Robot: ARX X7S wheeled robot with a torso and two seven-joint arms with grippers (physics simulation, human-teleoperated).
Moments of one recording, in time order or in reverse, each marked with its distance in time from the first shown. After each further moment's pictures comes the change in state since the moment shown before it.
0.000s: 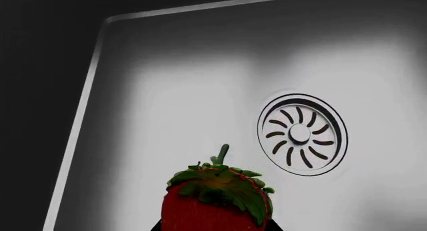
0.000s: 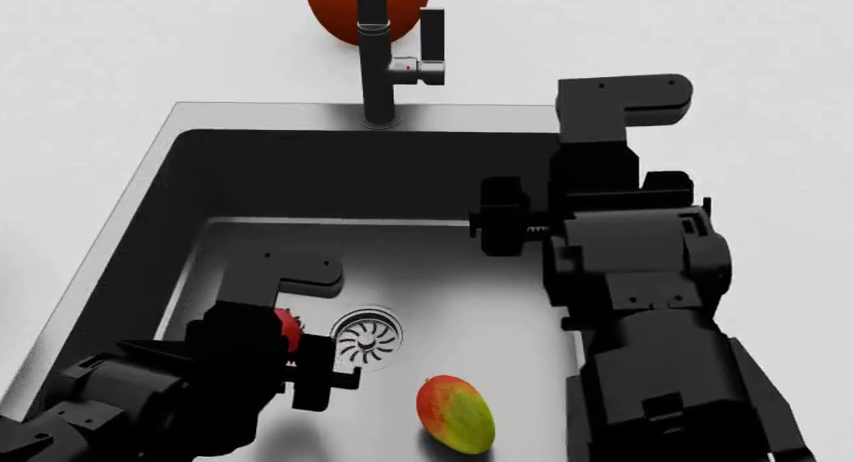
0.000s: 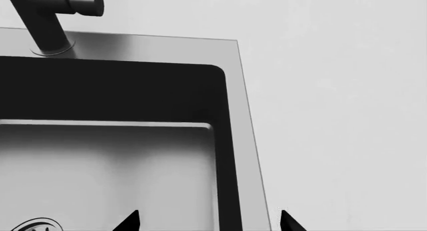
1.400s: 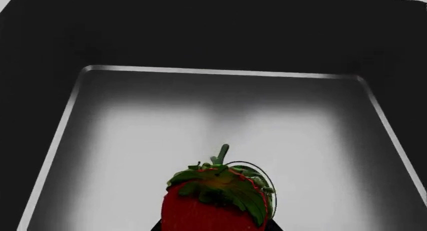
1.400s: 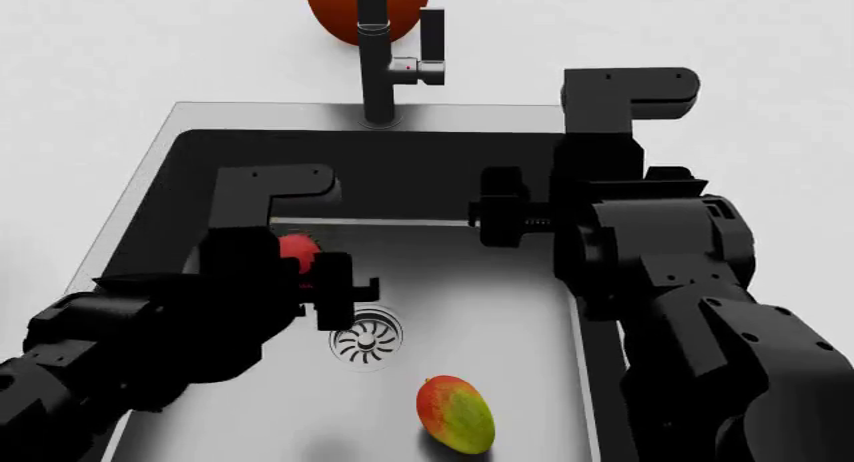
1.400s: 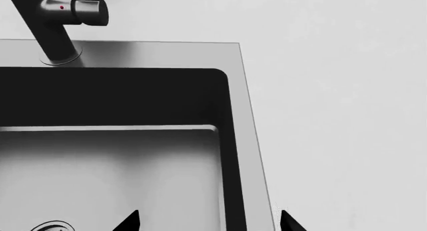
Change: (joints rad) left arm -0.095 -0.008 -0.230 0.021 0.038 -0.026 0.048; right arm 0.059 0.061 -0.892 0.000 0.980 -0.117 0.109
